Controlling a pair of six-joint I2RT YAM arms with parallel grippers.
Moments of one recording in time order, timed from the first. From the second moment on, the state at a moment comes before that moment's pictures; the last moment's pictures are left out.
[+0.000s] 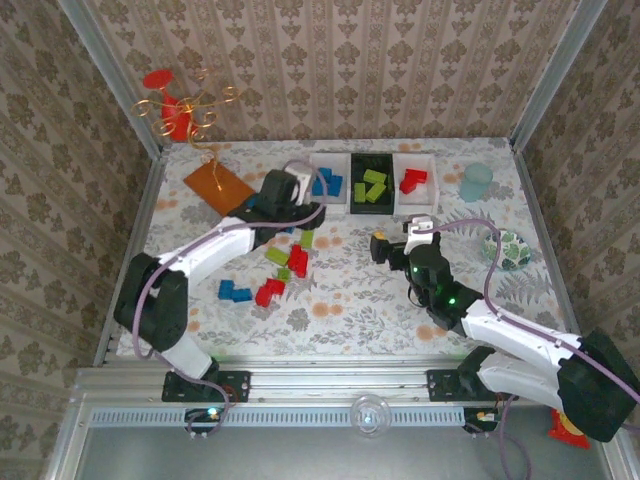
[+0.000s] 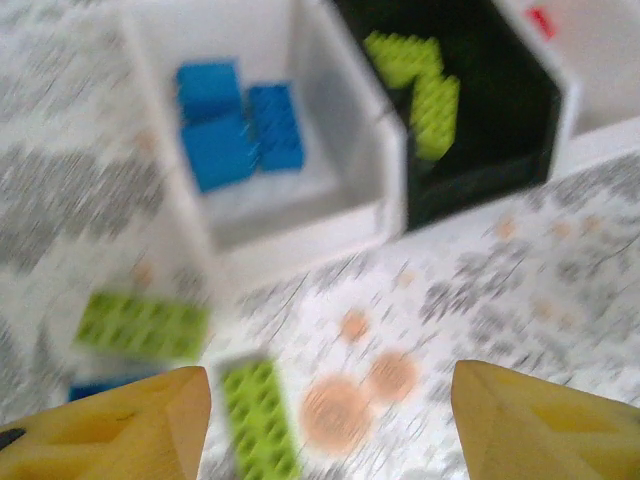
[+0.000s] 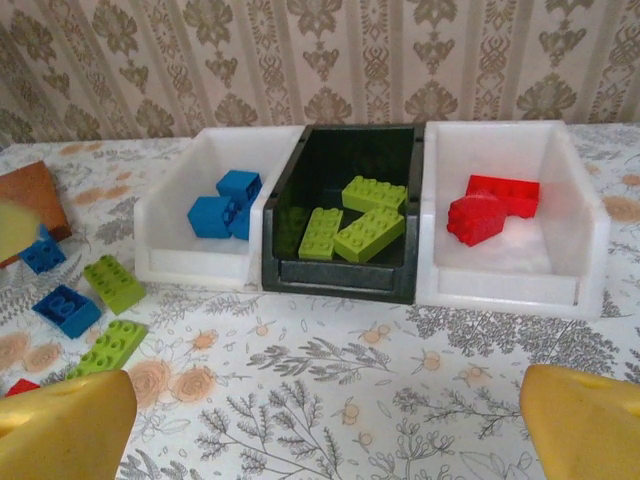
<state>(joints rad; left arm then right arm) -0.58 1.59 1.09 -0.22 0.04 -0.20 0.65 1.04 0.44 0.31 0.49 0.27</state>
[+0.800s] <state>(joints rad) -0.42 1.66 0.93 -0.37 0.04 -0.17 0.65 1.07 0.44 0.30 0.47 0.27</state>
